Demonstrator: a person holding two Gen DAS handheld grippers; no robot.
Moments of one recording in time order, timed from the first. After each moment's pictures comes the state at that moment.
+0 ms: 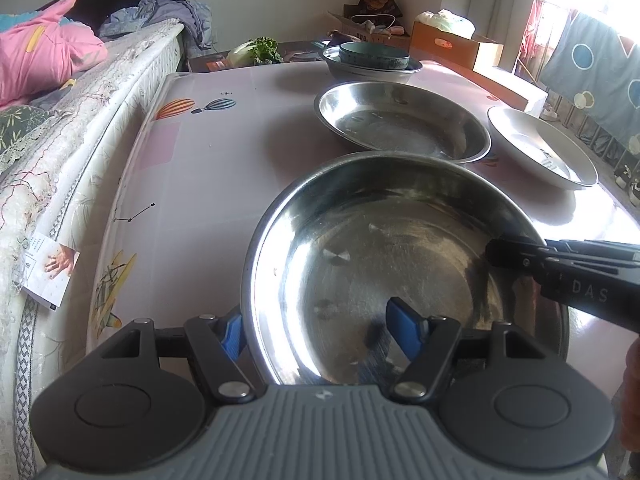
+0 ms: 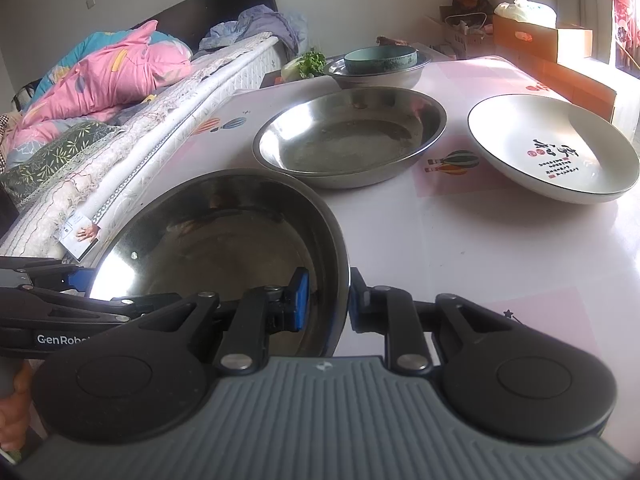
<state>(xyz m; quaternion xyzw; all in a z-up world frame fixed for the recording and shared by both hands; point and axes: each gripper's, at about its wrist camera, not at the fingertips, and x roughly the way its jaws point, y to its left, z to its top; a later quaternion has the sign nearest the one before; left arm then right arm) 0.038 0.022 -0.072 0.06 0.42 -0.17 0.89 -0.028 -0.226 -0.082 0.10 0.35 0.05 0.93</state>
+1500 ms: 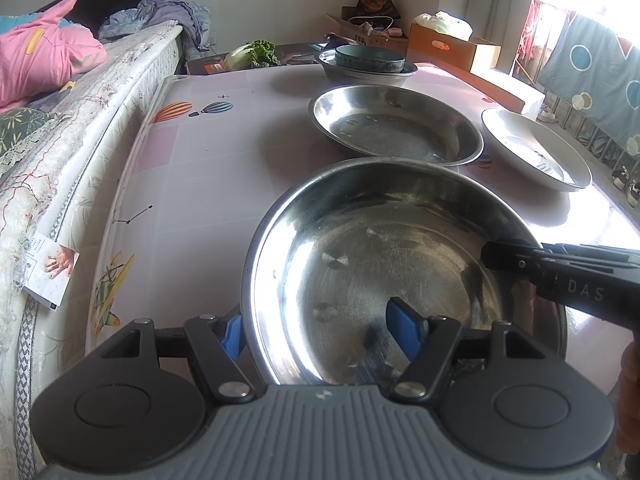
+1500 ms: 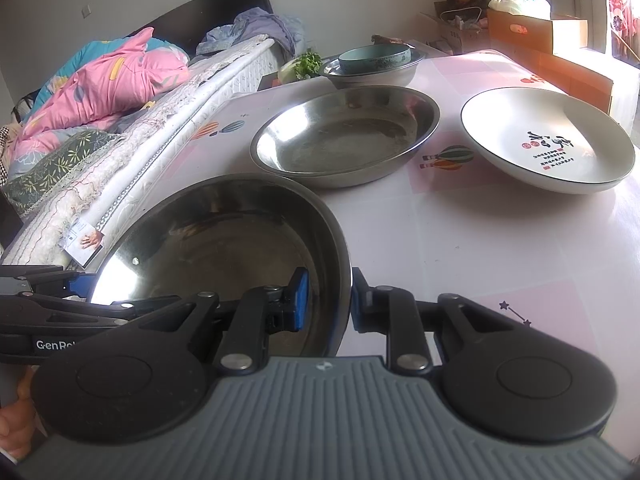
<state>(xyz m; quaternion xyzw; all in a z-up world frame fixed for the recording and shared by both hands) 0.038 0.022 -0.071 0.06 0.42 -0.17 0.89 -0.032 -0.229 -0.080 0.11 0.35 0.05 0.93</state>
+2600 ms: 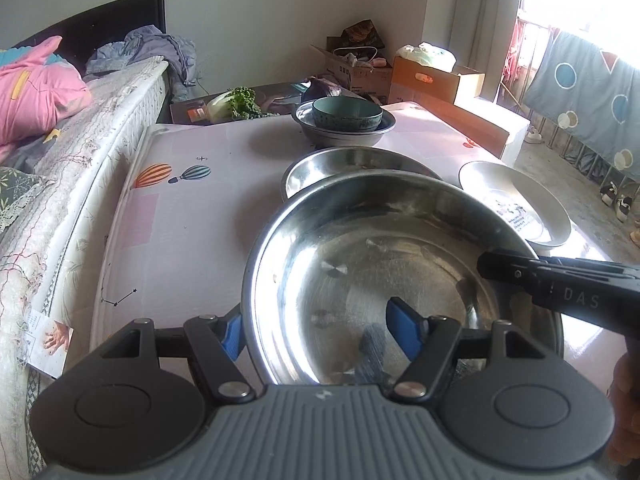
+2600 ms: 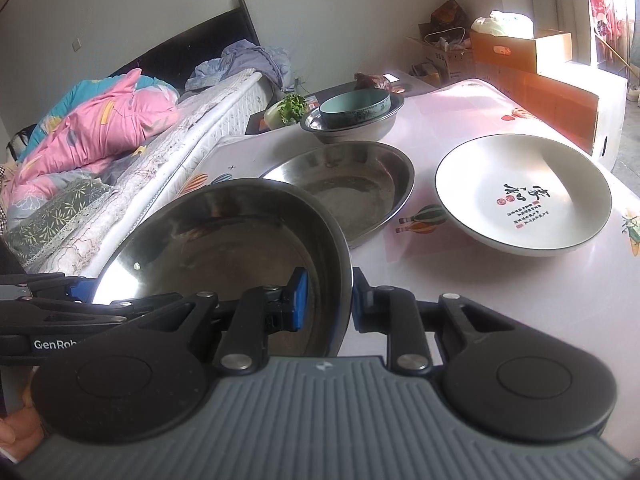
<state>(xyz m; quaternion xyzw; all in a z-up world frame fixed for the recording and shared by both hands) 0.064 -0.010 -0.024 0.06 0.38 -0.19 0.90 -0.015 -0.256 -0.036 0.14 0.32 0.02 0.94</state>
